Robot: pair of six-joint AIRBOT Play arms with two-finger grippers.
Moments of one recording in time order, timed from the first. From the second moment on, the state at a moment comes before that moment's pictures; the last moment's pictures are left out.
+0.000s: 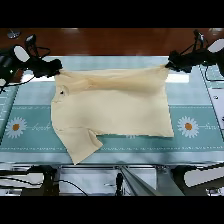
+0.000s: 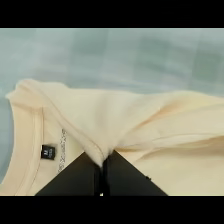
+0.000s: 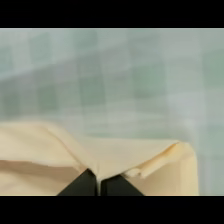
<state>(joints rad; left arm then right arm) 0.01 -1.55 1.43 1.36 -1.00 -1.71 -0.15 -1.69 1.61 -1.04 1.11 1.52</state>
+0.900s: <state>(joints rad) 0.12 -1.51 1.26 1.41 -1.42 -1.55 -0.25 -1.57 1.37 -1.15 1.36 1.46</state>
